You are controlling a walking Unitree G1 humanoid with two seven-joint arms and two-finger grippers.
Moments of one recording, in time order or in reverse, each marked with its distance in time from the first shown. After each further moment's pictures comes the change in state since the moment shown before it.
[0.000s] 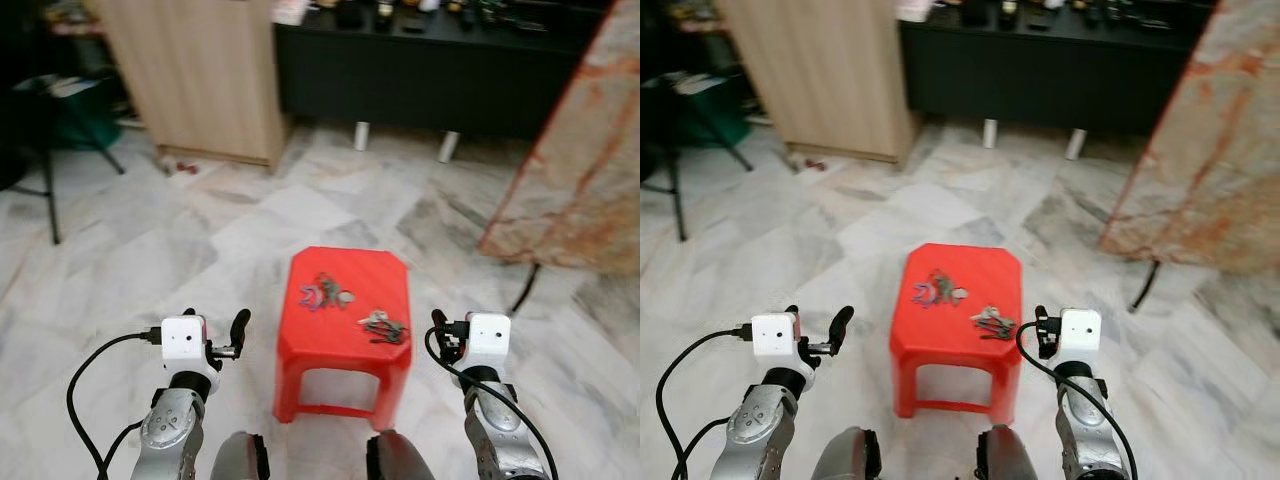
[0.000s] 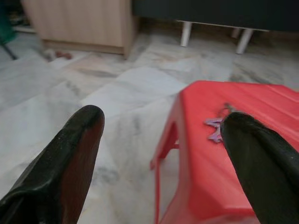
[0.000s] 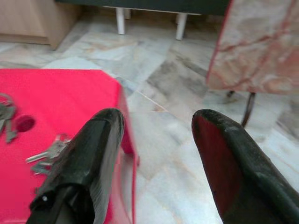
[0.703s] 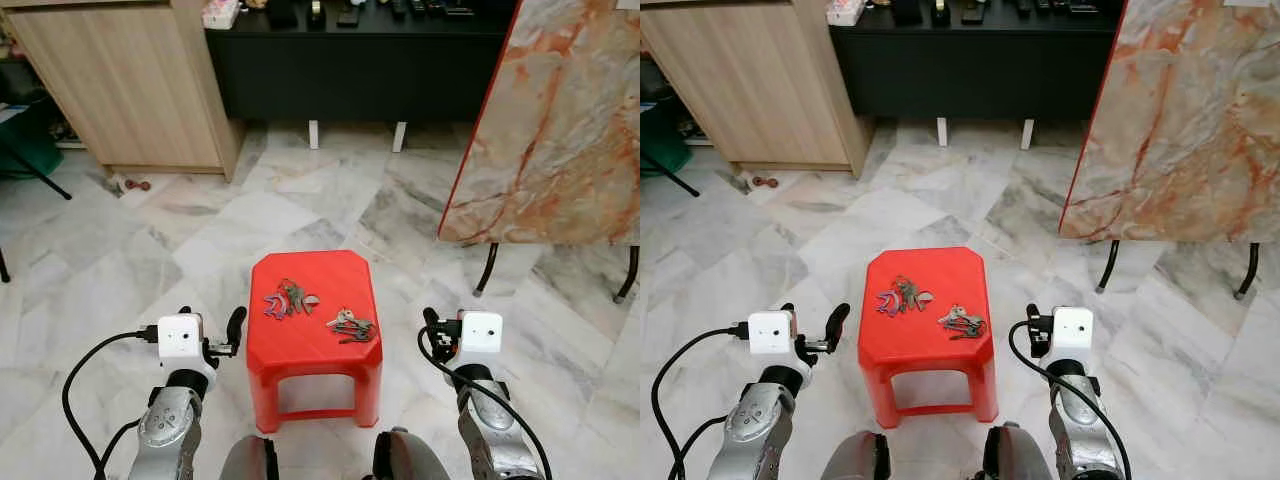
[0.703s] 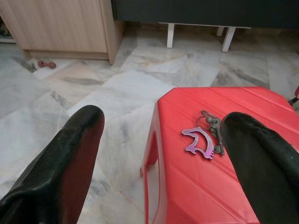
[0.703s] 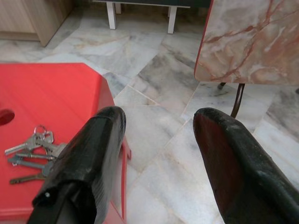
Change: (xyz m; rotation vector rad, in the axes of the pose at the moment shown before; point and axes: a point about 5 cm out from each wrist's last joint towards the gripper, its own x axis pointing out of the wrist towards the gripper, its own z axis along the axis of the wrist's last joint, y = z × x) left arm 0.001 0.003 0.002 0.000 -0.007 0.020; right arm 0.000 0.007 0.001 -0.035 0.017 0.036
